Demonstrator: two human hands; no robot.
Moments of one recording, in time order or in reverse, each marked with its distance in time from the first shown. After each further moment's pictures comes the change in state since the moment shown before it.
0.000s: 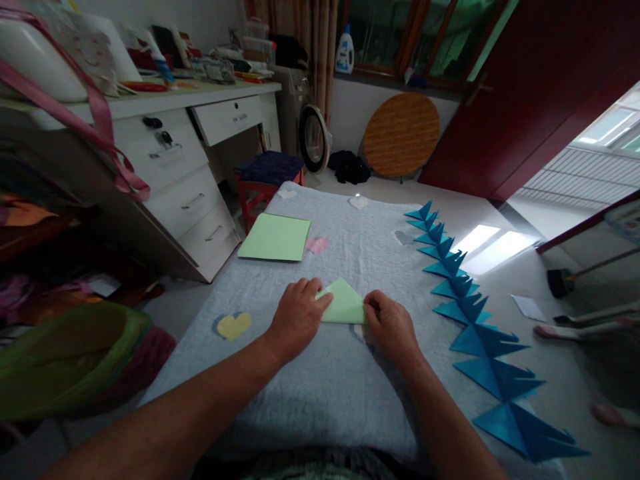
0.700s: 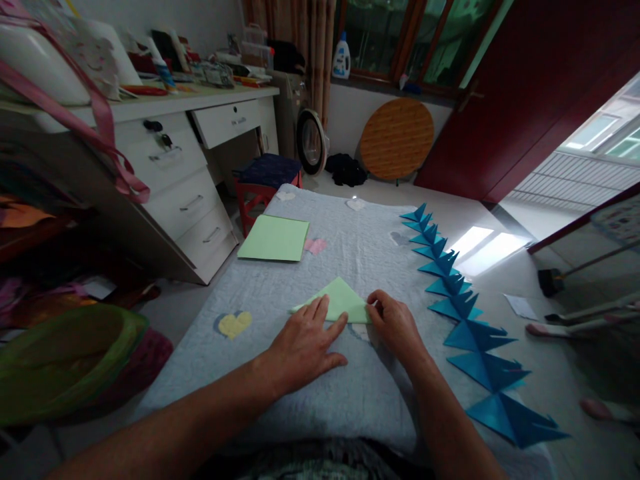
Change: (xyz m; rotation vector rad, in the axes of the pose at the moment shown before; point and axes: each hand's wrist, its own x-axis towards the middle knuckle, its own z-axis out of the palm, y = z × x) left_hand -0.032 0.023 -0.005 -0.065 -0.121 0.183; right_hand -0.001 0.011 -0.010 -0.029 -0.076 0.018
